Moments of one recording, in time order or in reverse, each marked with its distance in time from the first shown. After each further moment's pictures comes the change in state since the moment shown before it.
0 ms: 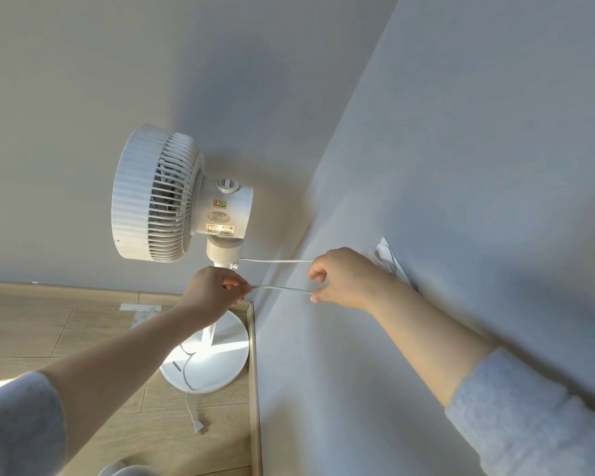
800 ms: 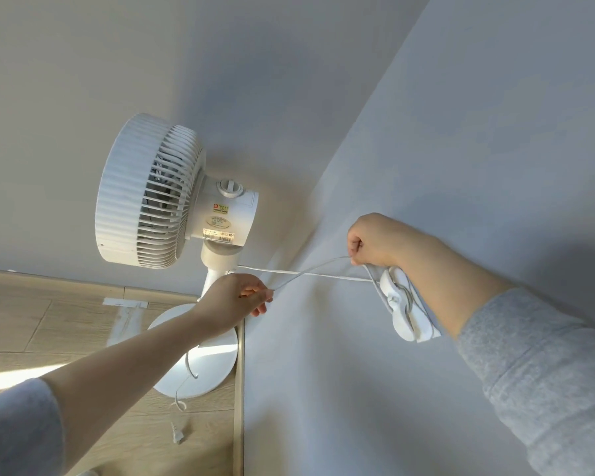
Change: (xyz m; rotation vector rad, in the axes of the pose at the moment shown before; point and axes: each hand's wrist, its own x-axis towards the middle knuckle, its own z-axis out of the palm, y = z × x) left_hand 0.034 0.001 0.019 -0.127 -0.187 0.091; right_hand 0.089 0.049 -0.045 -0.136 -0.032 0.038
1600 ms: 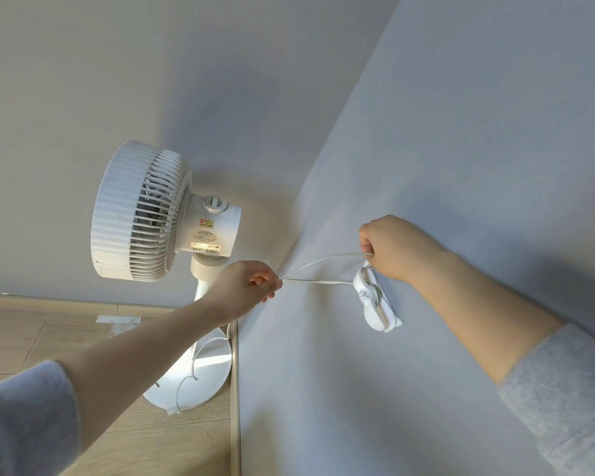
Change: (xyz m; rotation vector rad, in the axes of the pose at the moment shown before) left_hand -0.003 0.059 -0.001 0.024 0.038 0.108; right_hand -0.075 0.012 -0.031 -0.162 0.189 0.062
